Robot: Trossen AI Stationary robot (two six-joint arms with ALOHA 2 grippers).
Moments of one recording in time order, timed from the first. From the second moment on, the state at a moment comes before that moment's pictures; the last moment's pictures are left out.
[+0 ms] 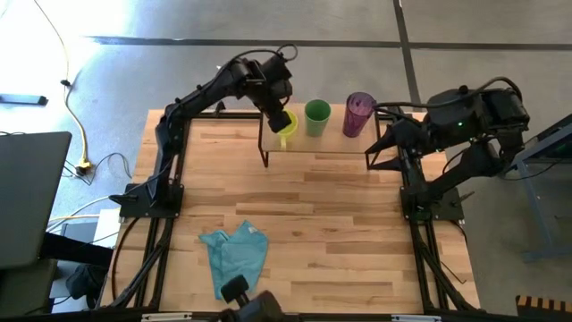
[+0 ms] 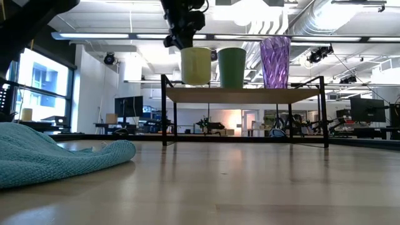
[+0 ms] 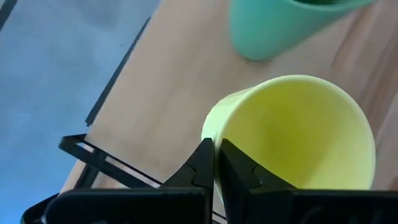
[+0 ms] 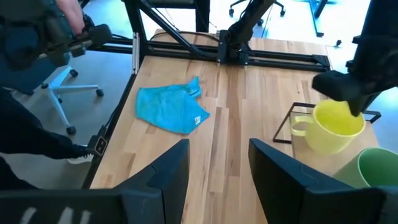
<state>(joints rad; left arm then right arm) 0.60 2.06 2.34 -1.41 -0.02 0.03 0.16 1.43 2.32 -1.48 0.01 0.00</state>
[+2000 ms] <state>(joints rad) 0.71 2.11 2.34 -1.36 0.04 0.13 0.16 1.43 2.32 -1.49 0.03 -0.03</state>
